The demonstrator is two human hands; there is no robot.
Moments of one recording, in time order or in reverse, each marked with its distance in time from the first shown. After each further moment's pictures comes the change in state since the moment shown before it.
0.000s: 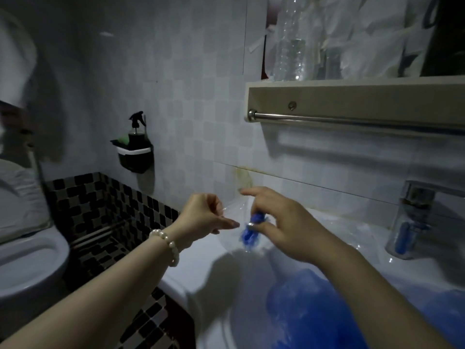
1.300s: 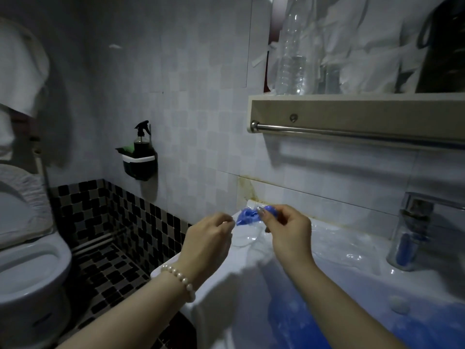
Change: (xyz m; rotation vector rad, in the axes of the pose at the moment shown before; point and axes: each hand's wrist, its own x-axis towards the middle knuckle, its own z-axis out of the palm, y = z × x) left_hand -0.015 -0.038 0.018 0.838 0.383 0.754; right_hand 0.007 0.006 0.047 0.562 0.667 0.475
